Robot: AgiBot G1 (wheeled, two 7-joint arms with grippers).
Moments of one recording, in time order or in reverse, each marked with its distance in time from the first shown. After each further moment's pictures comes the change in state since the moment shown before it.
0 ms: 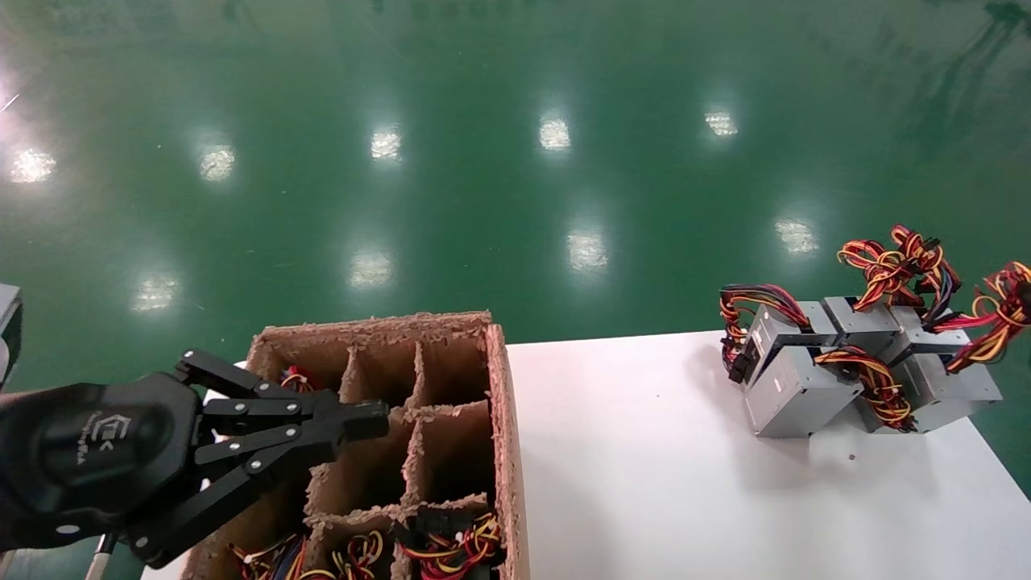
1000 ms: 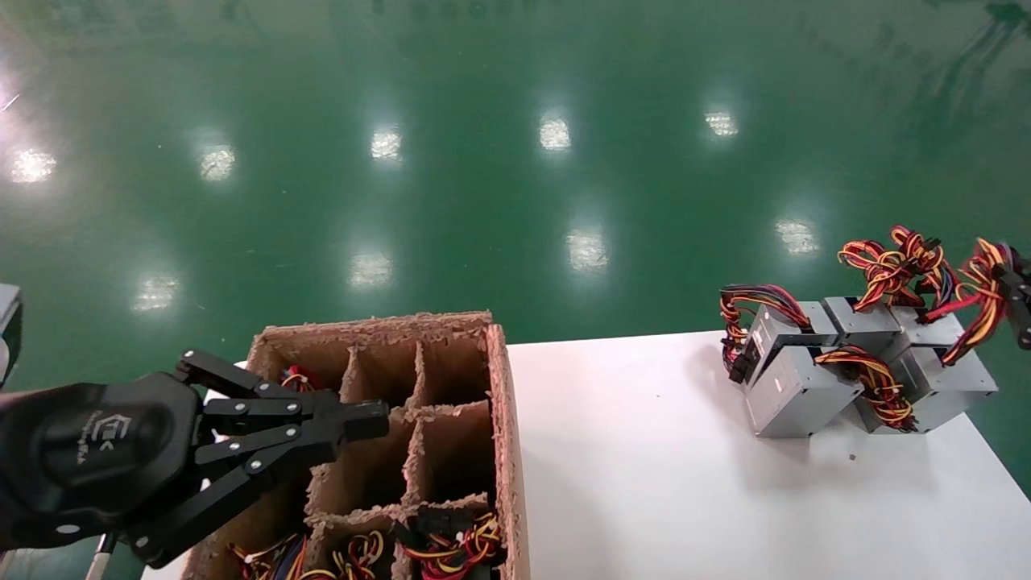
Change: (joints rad) left arm 0.000 0.000 0.000 0.000 0.000 0.000 0.000; right arm -0.035 0.040 0.015 0.201 0.009 0.075 0.015
